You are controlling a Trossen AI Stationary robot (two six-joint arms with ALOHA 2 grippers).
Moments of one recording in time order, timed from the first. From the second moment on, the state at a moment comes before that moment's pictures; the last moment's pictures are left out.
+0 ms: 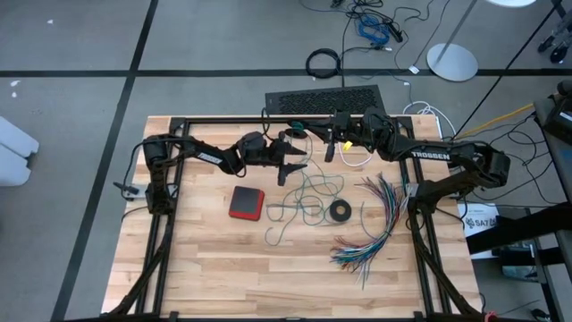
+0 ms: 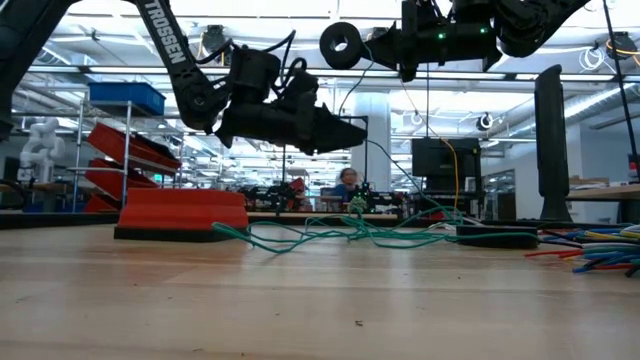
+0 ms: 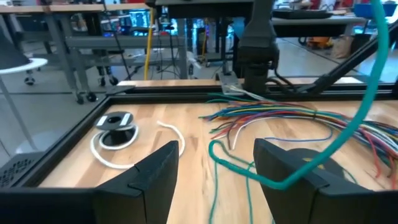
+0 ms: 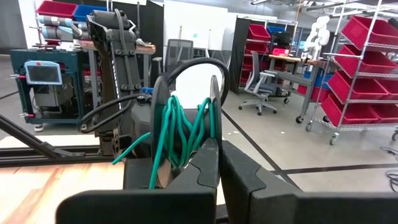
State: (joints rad) left arm 0.37 1.91 0.86 0.96 0.39 0.09; right arm -0.46 1.32 0.79 0.61 -0.24 -0.06
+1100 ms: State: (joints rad) left arm 0.37 1.91 0.86 0.97 0.52 0.06; right arm -0.46 1.32 0.79 0.59 -0.24 -0.06
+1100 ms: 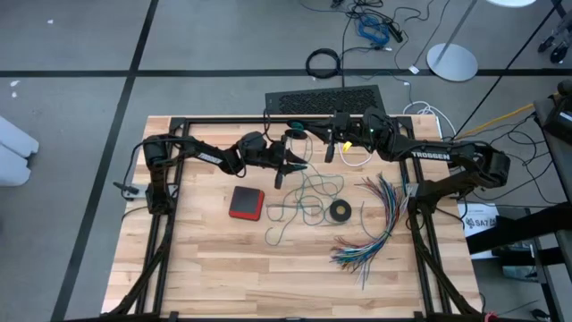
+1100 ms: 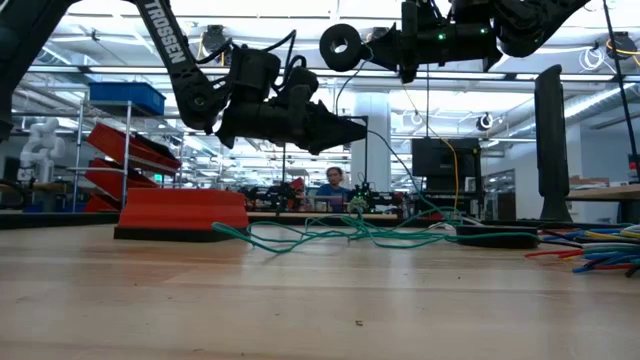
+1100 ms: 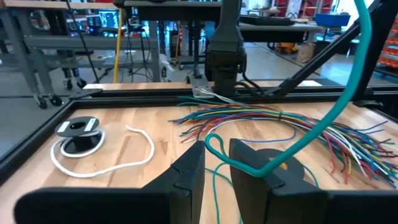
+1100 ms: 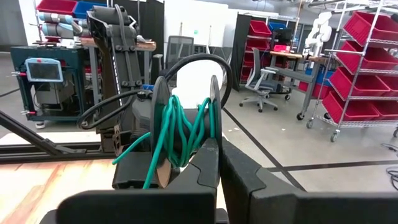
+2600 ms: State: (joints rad) left arm 0.73 1.85 0.82 0.88 0.53 -0.30; right arm -0.50 1.32 0.84 0.13 -0.24 -0.35
